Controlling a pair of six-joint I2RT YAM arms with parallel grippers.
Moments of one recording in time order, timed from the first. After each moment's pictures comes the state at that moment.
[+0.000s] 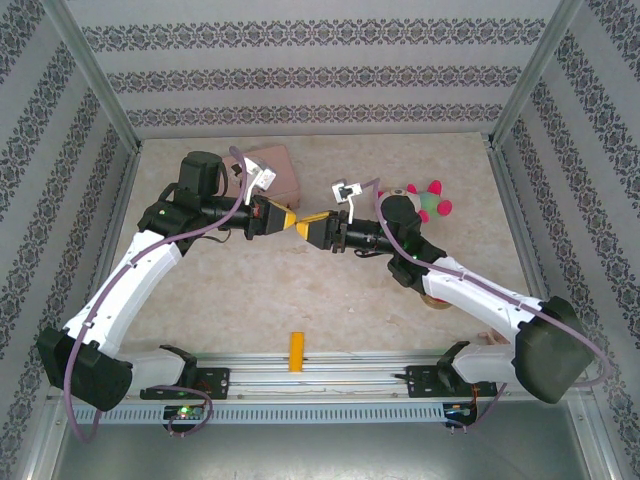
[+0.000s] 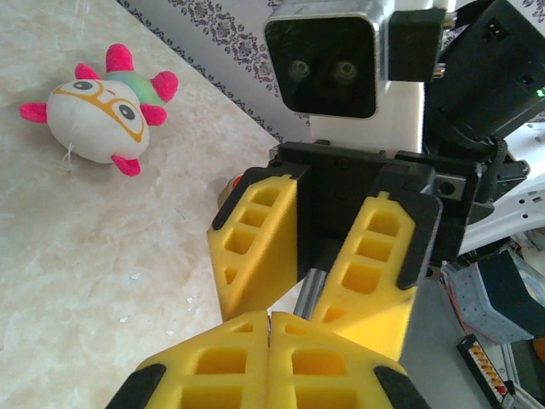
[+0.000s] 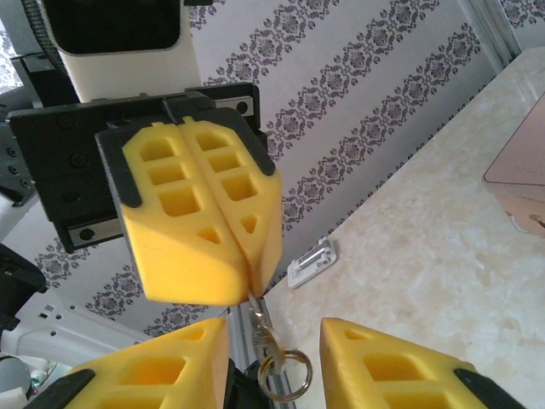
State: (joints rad) left arm -0.34 1.25 1.25 -0.59 0.94 -0.12; right arm 0.66 1.27 0.81 0.44 -0.69 0.72
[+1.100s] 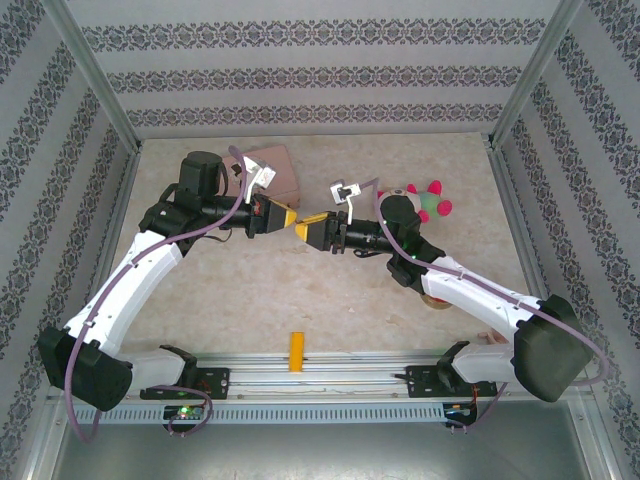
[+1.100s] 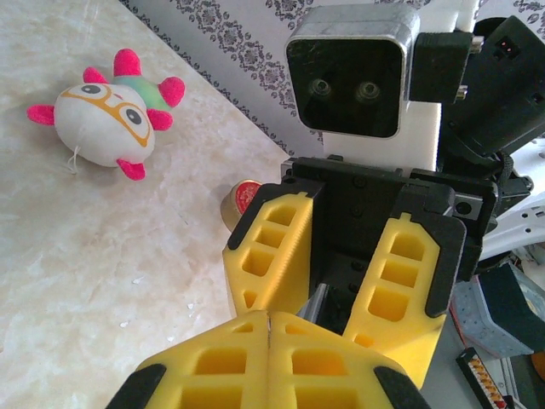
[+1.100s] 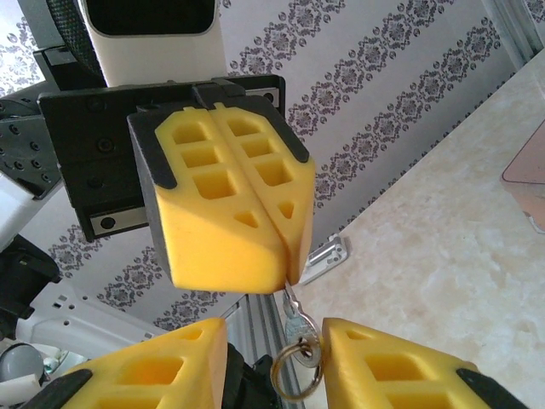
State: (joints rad) left arm -0.34 1.25 1.23 -0.54 0.92 -0.17; right arm 0.67 1.28 0.81 0.47 -0.72 0.73
